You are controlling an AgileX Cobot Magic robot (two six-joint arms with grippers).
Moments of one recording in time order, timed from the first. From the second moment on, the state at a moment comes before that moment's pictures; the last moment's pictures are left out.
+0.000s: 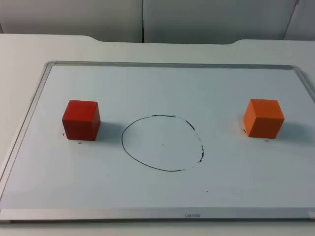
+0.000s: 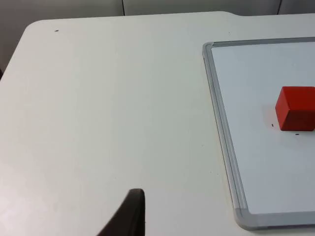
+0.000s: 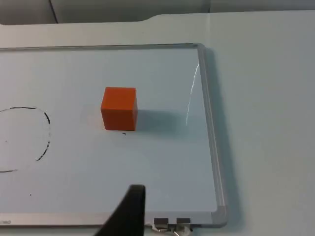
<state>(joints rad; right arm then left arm) 0.02 0.00 -0.52 0.01 1.08 0.00 0.00 0.00 -0.52 0.03 1.08 0.01</state>
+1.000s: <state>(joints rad) 0.01 1.04 -1.02 0.28 0.98 -0.28 0.00 0.00 -0.52 0.03 1.08 0.01</state>
